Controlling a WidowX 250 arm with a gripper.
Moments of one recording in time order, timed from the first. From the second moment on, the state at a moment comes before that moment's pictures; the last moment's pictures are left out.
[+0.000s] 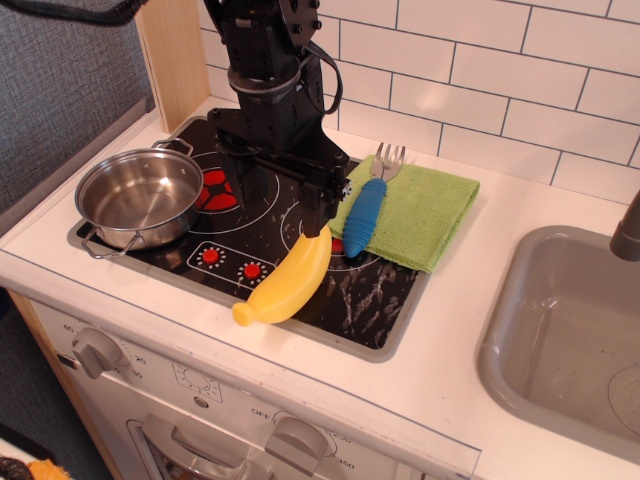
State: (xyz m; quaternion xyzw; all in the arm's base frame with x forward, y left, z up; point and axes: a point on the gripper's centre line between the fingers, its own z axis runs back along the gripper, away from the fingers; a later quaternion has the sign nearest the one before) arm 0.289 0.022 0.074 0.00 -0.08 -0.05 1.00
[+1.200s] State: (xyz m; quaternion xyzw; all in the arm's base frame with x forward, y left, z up) arm 0.363 0.005 0.036 0.01 -0.05 -0.01 1.00
